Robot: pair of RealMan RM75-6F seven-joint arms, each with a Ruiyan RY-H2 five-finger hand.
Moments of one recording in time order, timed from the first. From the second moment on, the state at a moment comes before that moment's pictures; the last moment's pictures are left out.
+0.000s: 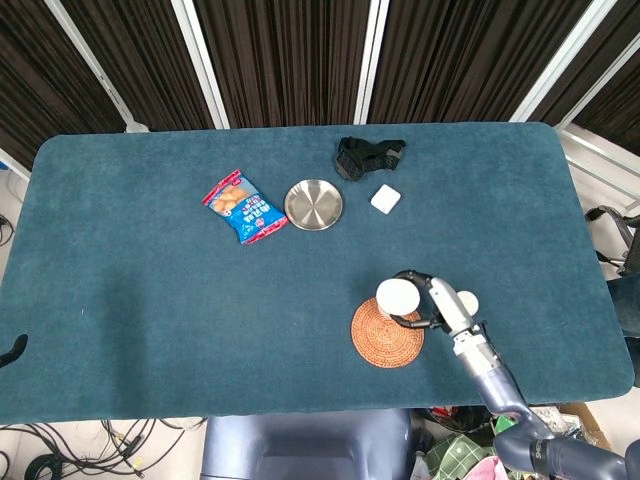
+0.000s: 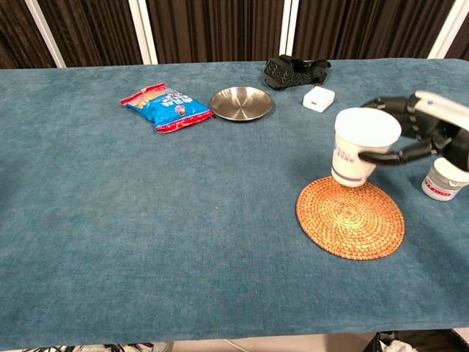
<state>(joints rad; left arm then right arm) -0.06 -1.13 -0.13 -1.72 1.22 1.52 0.30 0.50 -1.59 0.10 -1.24 -1.49 1.15 0.77</state>
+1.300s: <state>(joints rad) -0.06 -1.13 -0.13 -1.72 1.20 1.52 0.31 0.49 -1.57 0.00 -1.27 -1.60 1.17 0.80</state>
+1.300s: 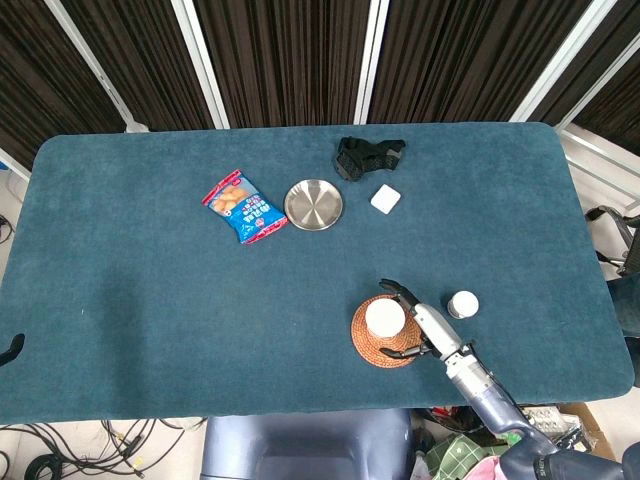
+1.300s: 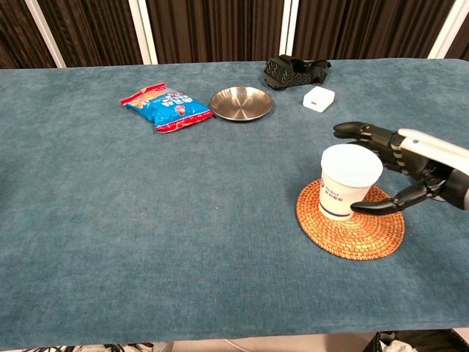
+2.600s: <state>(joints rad) -0.06 -1.13 -0.12 -1.72 1.24 1.52 0.29 0.18 -1.23 -0.05 -1.29 -1.60 1.52 0.06</state>
